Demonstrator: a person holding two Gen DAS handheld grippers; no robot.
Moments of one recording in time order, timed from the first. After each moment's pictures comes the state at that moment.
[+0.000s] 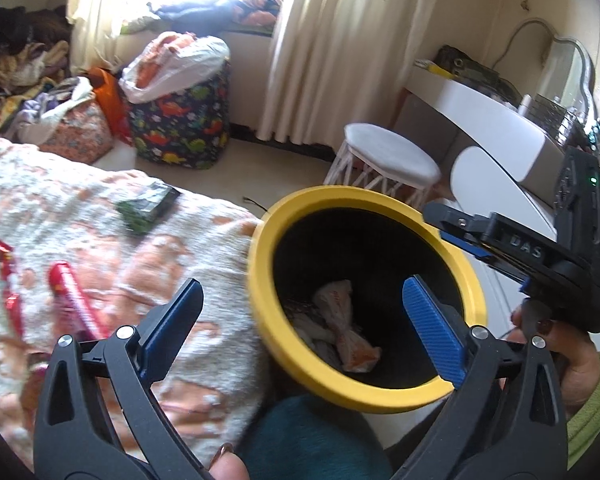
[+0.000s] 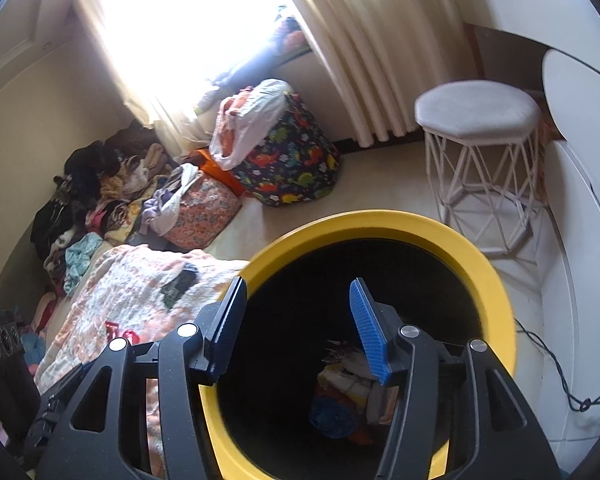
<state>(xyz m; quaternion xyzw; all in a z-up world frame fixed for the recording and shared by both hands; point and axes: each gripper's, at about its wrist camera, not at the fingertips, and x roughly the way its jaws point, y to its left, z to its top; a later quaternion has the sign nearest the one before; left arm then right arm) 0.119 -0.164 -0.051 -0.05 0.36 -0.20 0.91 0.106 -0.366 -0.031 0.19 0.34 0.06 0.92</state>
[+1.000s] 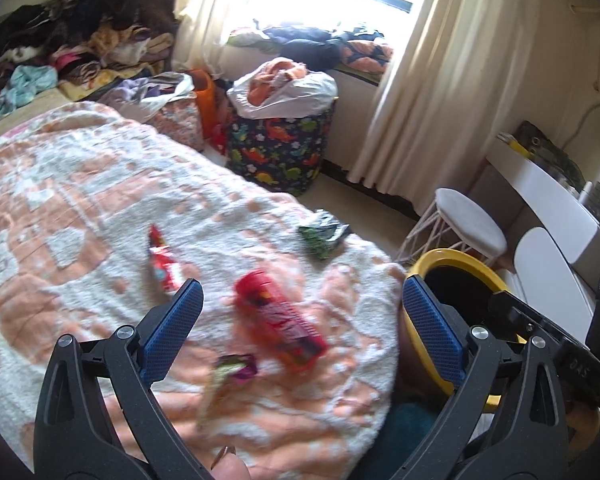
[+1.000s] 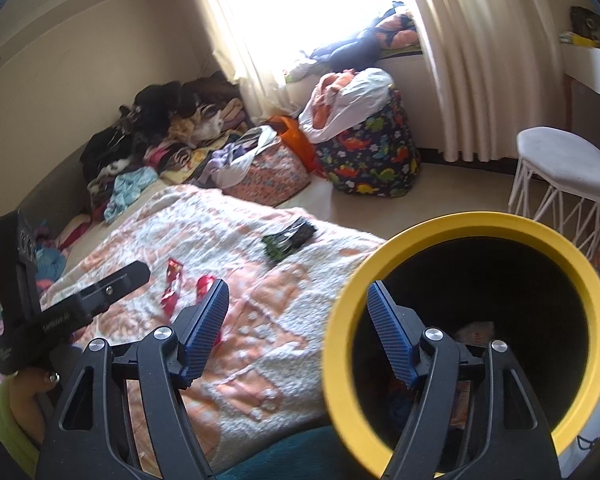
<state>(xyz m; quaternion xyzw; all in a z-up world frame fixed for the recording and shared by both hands) 0.103 -0.017 -0.036 -0.13 0.32 -0.05 0.94 0.091 -0.239 -0.022 0.09 0.34 0.19 0.92</state>
